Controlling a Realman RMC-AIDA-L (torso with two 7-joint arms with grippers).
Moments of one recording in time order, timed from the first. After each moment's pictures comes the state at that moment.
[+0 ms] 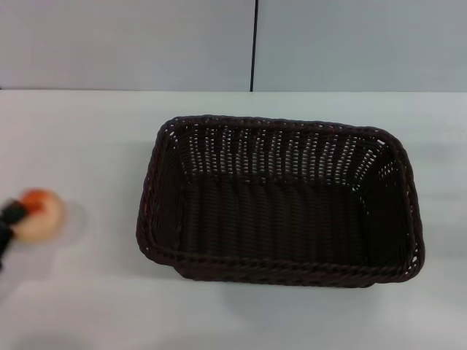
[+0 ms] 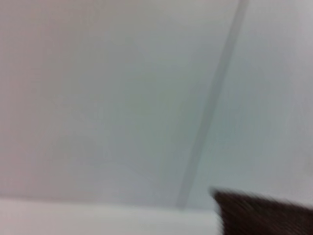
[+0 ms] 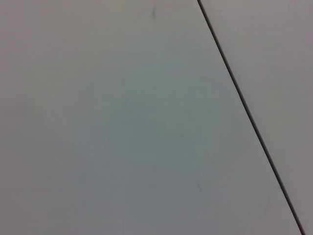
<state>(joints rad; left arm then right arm) -0.12 -2.02 0.07 0.32 2.01 1.75 -0.95 0.31 2.07 -0.53 -0.29 -0.99 -1.41 0.86</state>
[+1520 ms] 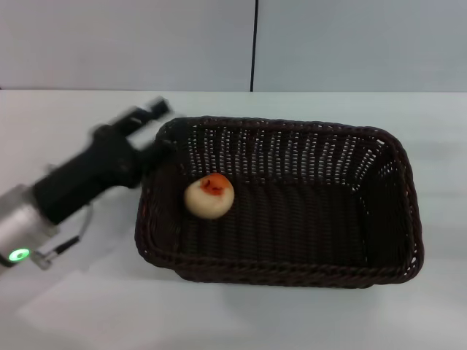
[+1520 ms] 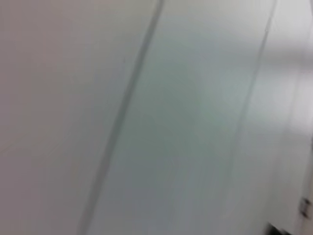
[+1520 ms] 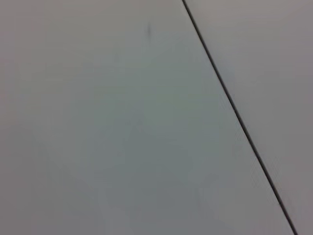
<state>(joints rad) -0.46 -2.06 0.11 0.10 2.02 1.74 -0.90 0.32 2.07 -0.51 -0.28 -0.97 -1.43 0.87</state>
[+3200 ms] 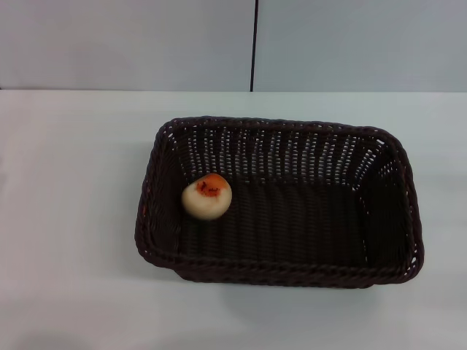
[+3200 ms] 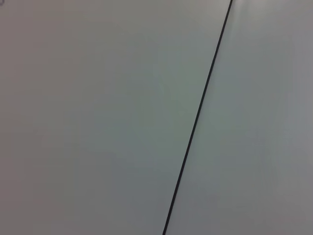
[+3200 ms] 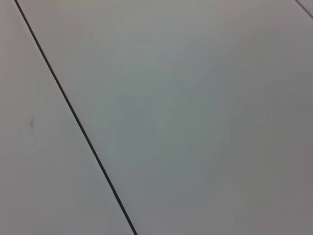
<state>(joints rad) -0.17 -2.06 -0.70 0.03 2.02 1.83 -0.65 0.27 2.08 -0.18 -0.17 -0.97 -1.51 0.87</state>
